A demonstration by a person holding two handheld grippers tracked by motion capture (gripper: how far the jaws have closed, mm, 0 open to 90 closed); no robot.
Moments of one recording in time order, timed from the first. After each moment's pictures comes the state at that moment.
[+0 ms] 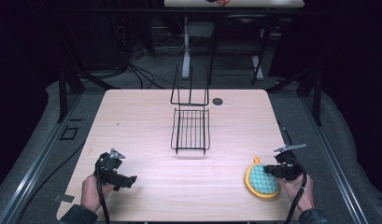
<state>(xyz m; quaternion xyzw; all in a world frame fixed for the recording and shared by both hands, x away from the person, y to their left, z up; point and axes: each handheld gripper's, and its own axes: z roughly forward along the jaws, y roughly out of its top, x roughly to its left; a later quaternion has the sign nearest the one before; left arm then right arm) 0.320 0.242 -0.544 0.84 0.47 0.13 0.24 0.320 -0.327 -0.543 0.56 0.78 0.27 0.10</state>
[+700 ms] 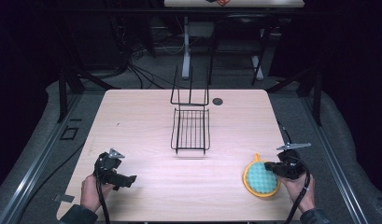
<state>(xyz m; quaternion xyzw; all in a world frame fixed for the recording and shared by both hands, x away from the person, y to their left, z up) 0.320 0.242 -0.543 0.84 0.47 0.13 0.24 0.314 -0.328 -0.525 0.54 0.77 0.30 0.11</state>
